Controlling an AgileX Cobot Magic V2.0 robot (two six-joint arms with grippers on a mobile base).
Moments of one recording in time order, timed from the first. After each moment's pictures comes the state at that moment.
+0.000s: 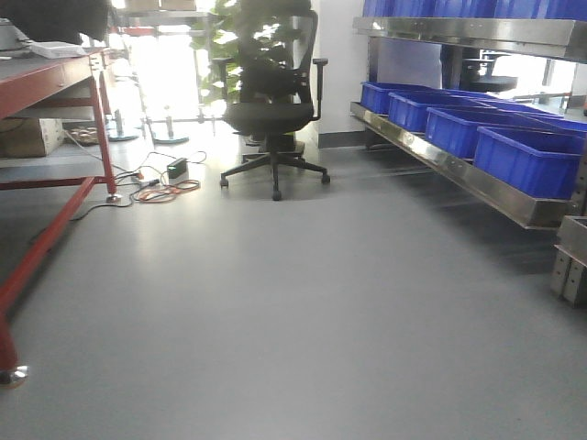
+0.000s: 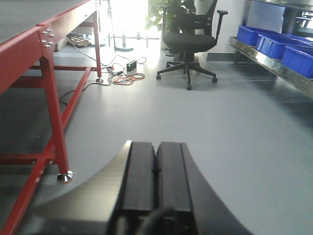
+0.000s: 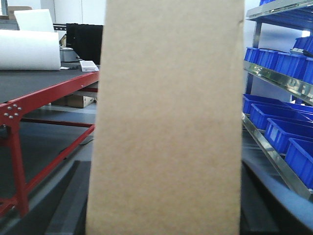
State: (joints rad) left arm 0.03 -0.01 0.03 -0.08 0.12 0.05; right arm 0.38 0.17 -0.61 -0.25 0.42 0.23
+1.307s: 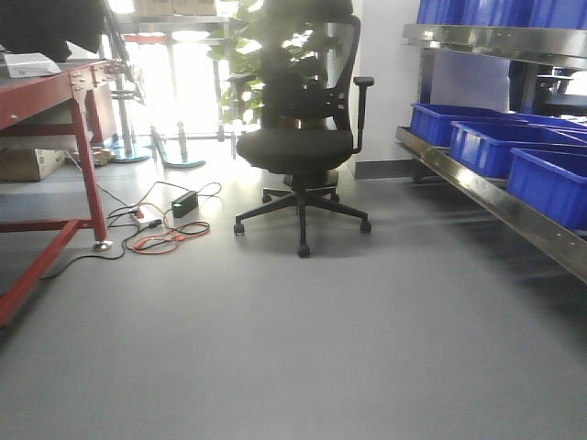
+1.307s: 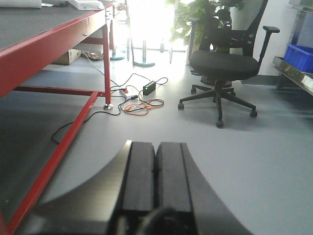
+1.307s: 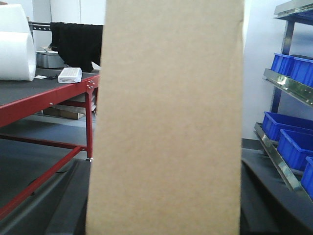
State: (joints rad) left arm 0.05 -0.01 0.03 -0.08 0.12 0.05; right arm 0.38 0.17 -0.61 -0.25 0.42 0.23
